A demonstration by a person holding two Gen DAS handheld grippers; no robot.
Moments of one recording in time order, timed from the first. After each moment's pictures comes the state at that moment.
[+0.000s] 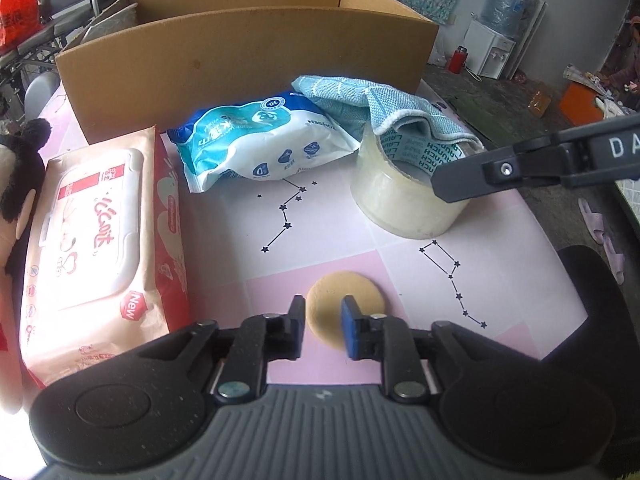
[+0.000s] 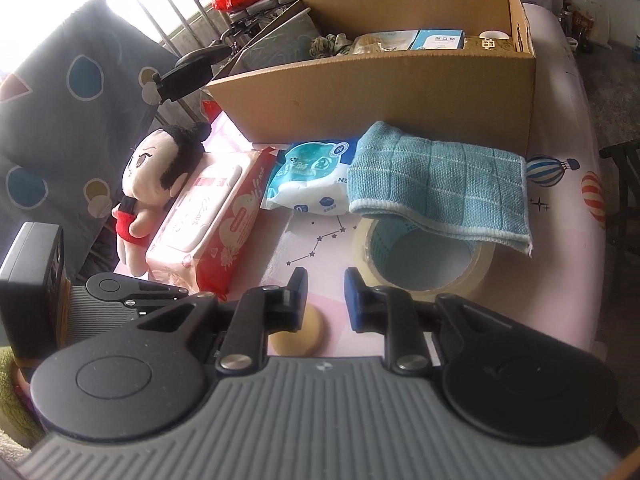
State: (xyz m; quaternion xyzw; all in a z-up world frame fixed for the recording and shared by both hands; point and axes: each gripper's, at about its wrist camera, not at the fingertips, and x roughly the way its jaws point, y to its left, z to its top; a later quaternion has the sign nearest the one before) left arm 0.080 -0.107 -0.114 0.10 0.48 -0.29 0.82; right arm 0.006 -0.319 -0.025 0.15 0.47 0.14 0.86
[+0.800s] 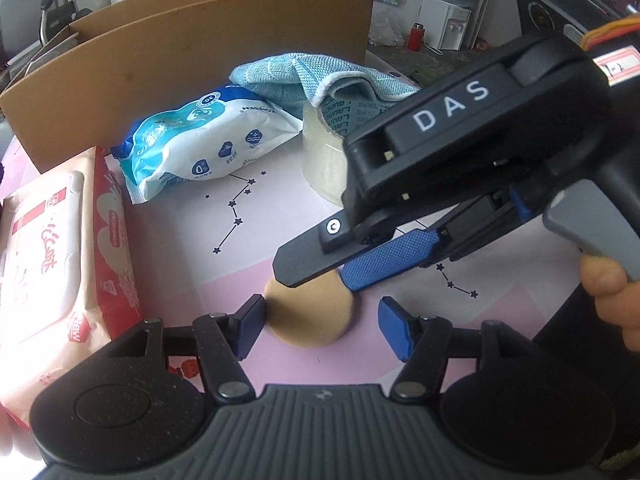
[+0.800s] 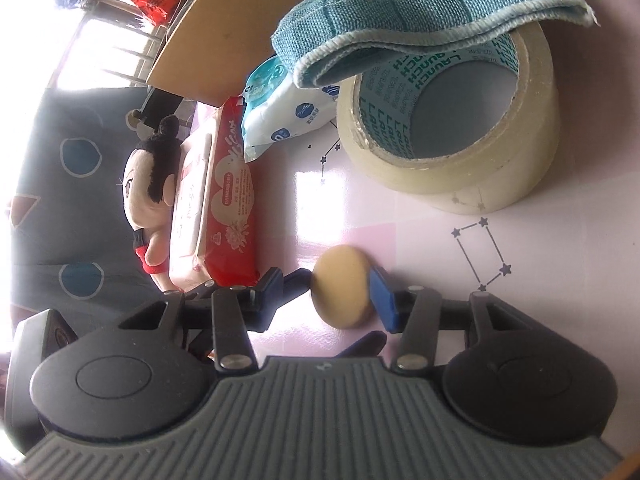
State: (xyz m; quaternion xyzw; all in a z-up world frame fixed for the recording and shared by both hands) left arm 0.067 -0.129 -0.135 0.16 0.45 -0.33 0.81; right arm 0.016 -0.312 -0.122 0.41 0.54 0.13 0.73
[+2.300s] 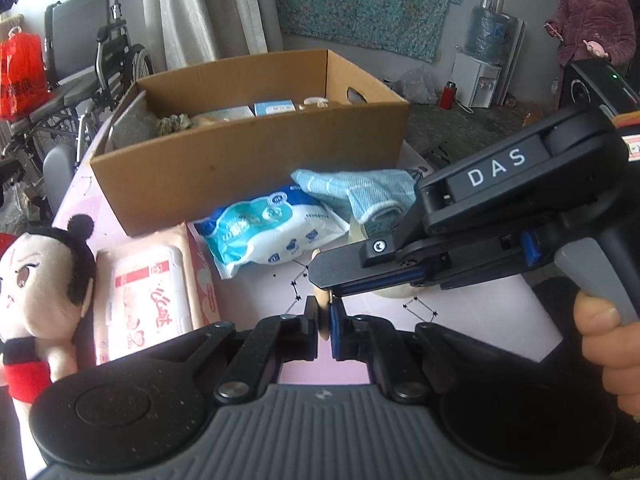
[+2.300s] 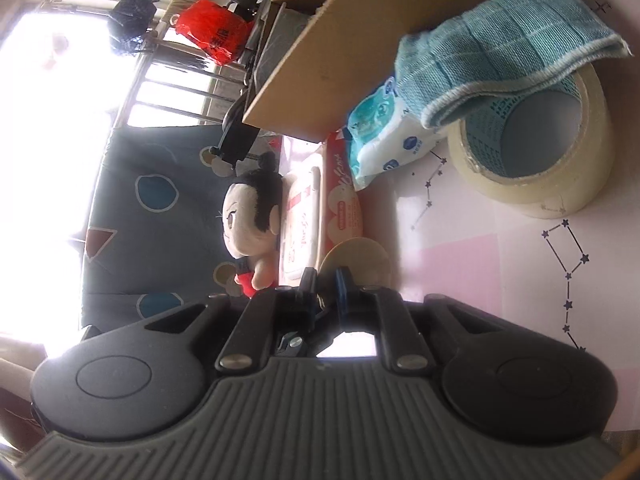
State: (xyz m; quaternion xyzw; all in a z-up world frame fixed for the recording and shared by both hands) left arm 0.066 -0.101 -0.034 0.13 0.39 -0.29 0.87; right arm 0.013 -0.311 -0.062 0.47 0.45 0.19 0.74
